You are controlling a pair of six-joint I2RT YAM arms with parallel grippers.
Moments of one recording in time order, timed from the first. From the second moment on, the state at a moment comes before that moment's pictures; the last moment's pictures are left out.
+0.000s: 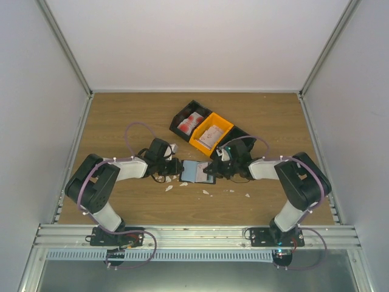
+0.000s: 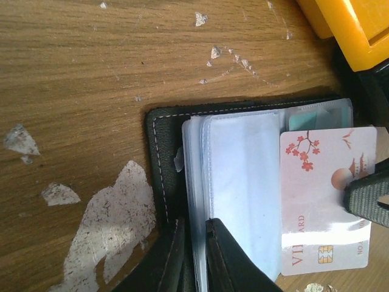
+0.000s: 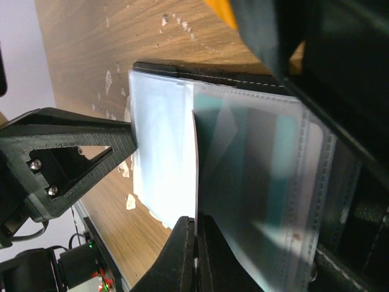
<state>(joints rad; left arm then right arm) -0.49 1.64 0.69 0.00 0.41 -0.56 0.50 1.67 0.64 0.18 -0.68 0.82</state>
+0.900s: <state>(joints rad) -0.49 1.65 0.69 0.00 0.41 -0.56 0.52 1.78 0.67 0.33 -0.69 0.87</state>
